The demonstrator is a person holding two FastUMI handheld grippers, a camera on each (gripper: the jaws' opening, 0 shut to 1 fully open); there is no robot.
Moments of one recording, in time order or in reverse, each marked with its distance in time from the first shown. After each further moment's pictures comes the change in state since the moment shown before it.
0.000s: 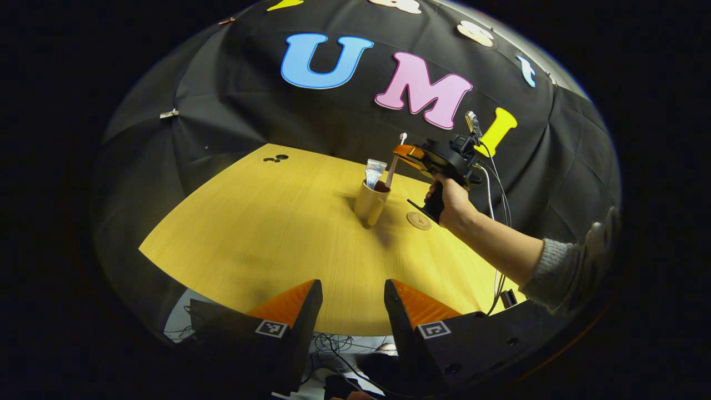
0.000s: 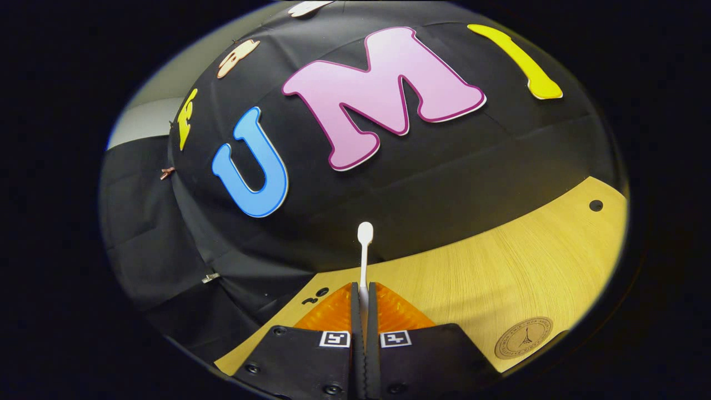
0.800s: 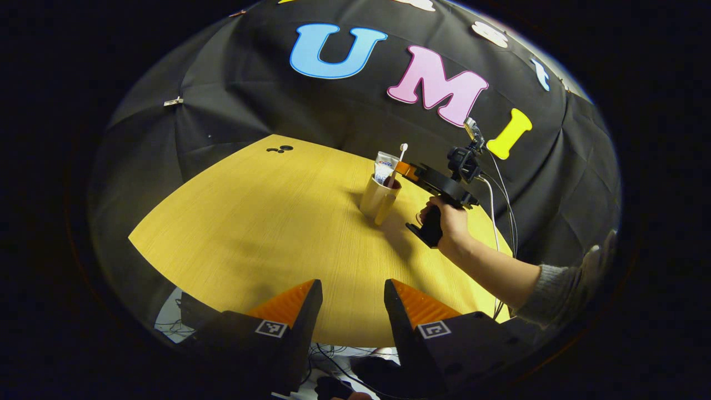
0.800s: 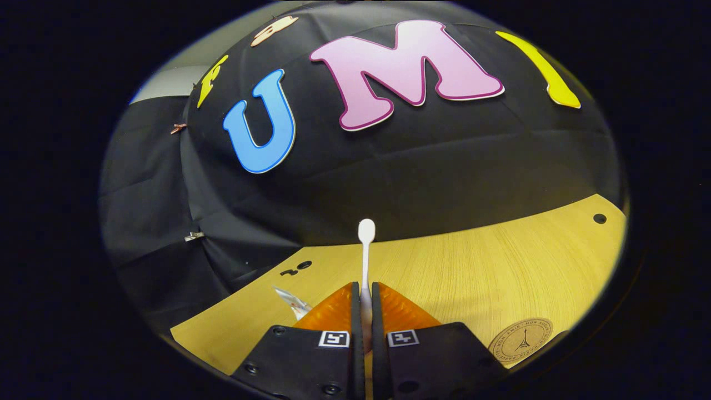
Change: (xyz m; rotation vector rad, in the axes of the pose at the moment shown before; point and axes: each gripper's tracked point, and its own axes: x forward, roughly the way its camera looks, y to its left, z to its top) left arm 0.051 0.000 -0.003 -0.037 0.010 0.022; right arm 0.003 -0.016 -0.067 -0.170 0.069 0.018
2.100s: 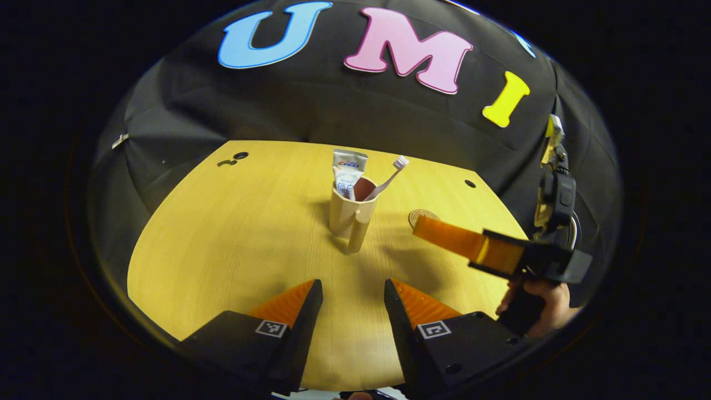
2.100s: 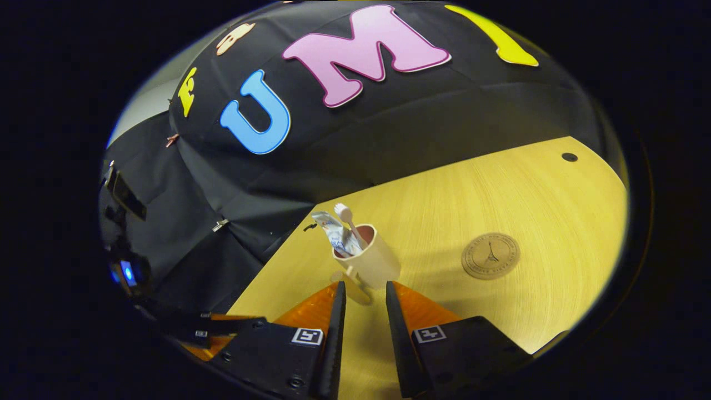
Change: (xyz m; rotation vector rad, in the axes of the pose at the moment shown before) left arm 0.132 -0.059 0.058 0.187 0.149 -0.016; right arm -0.157 -0.006 -0.035 0.203 0.268 -0.007
